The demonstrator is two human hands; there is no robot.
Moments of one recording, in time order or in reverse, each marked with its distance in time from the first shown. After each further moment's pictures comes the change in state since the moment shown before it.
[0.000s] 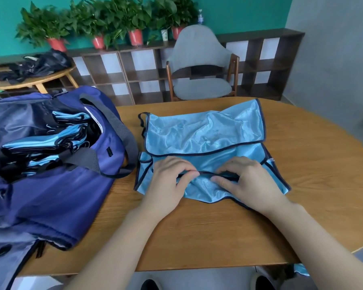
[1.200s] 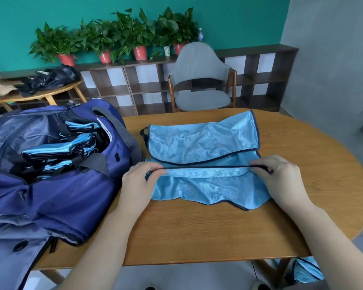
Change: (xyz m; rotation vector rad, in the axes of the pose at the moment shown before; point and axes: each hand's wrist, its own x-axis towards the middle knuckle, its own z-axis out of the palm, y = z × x) left_hand -0.014 -0.019 -0.052 0.098 0.222 -0.197; right_hand -0.023 0.036 -0.046 -0.035 0.309 0.212
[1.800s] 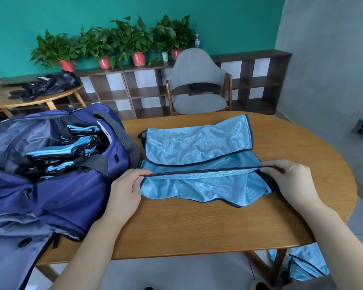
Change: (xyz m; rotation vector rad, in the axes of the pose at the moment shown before) left_hand -0.018 -0.014 -0.024 0.036 -0.050 0.022; right_hand -0.008 0.014 -0.038 0.067 -0.033 0.154
